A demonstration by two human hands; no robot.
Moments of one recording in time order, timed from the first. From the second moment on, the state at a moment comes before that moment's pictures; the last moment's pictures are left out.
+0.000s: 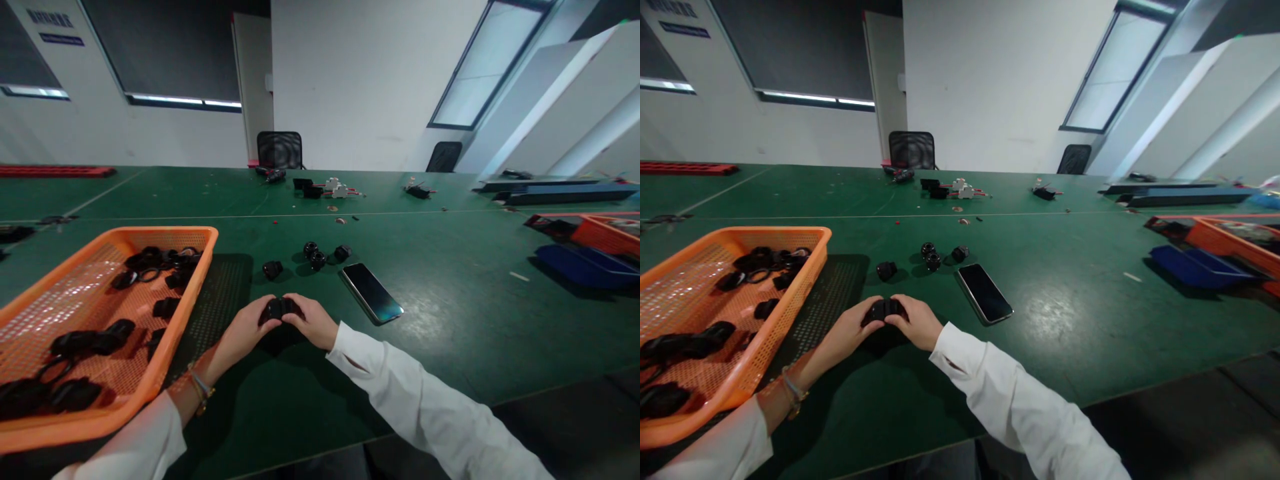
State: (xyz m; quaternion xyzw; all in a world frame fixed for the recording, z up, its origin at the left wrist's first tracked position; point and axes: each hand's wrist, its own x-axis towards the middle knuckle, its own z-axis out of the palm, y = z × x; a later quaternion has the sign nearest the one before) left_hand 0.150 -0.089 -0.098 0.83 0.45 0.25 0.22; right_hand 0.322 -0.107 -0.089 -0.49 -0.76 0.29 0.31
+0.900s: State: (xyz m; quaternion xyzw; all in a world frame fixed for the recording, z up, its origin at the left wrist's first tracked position) left_hand 0.179 -0.105 -0.096 0.70 0.58 0.36 0.21; right_hand 0.322 -0.113 -0.103 -0.42 -0.81 0.16 0.37
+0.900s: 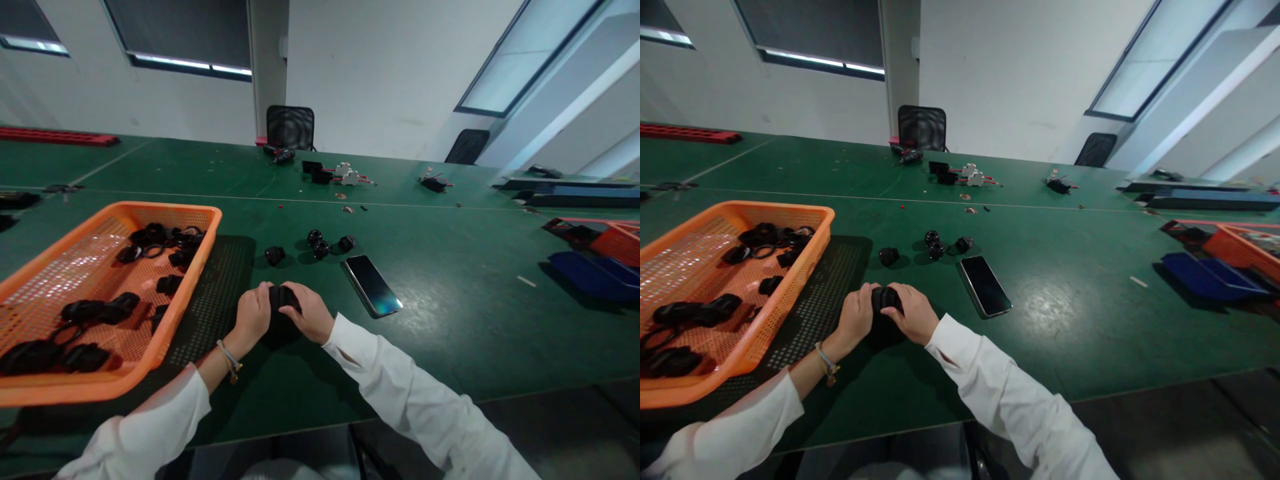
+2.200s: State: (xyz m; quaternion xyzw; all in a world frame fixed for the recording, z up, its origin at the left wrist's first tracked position) left_hand 0.182 -0.103 -0.089 0.66 0.58 0.37 0.31; right_hand 0.325 -0.114 -0.100 -0.41 -0.82 0.18 0.36
